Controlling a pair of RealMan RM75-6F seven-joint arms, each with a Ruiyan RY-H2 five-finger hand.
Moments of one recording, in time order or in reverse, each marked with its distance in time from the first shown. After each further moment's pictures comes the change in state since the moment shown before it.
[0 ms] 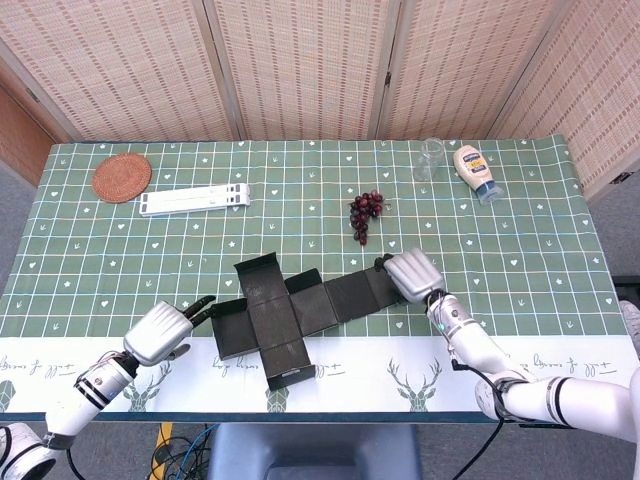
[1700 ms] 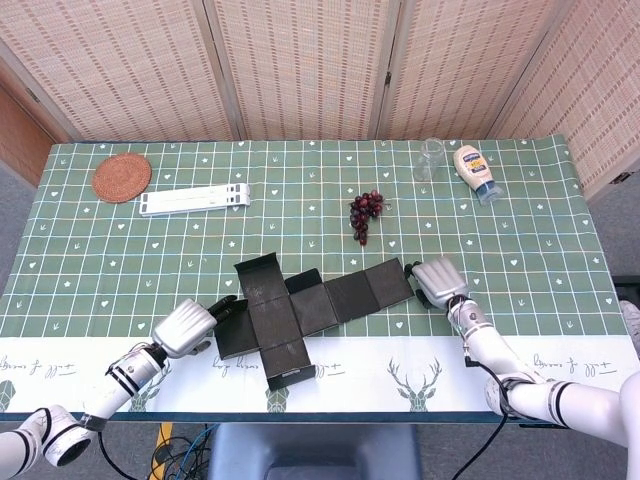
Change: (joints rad) left arm -0.065 -0.166 -0.013 0.159 -0.025 -0.070 -0.038; right arm -0.072 -0.079 -0.029 0.176 0.011 -0.054 0.024
